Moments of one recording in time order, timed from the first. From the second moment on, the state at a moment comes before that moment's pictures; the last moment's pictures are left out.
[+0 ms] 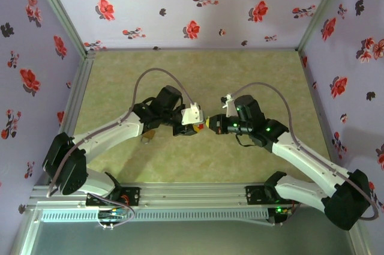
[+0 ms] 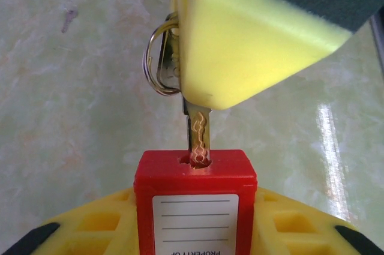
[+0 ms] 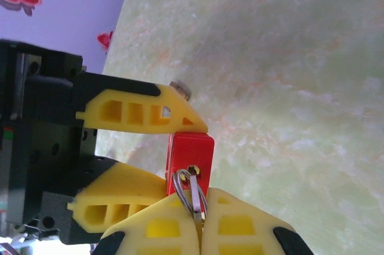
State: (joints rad) left arm -0.83 1.43 1.05 -0.43 0.44 0.62; right arm 0.69 1.02 0.77 -0.37 -0.40 0.65
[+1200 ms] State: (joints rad) left arm -0.87 1.37 0.88 -0.07 0.41 0.48; right arm 0.71 1.08 0.83 -0.45 -0.35 0.58
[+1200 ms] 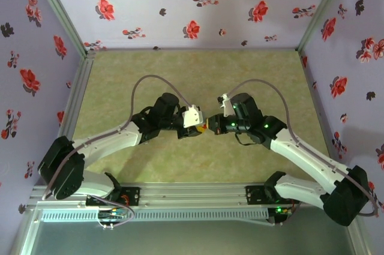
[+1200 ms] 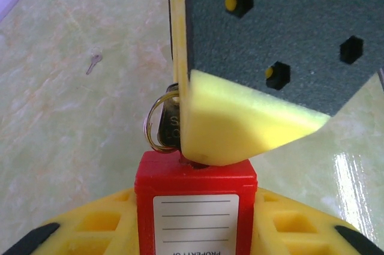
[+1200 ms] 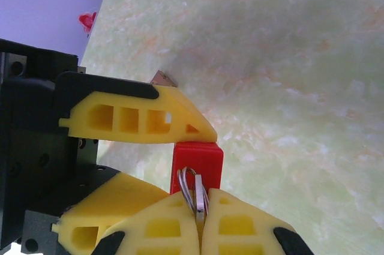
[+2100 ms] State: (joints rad) left arm -1.03 1.59 0.74 0.56 -0.28 0.76; right arm 0.61 1.13 0.55 0.14 -0.33 1.60
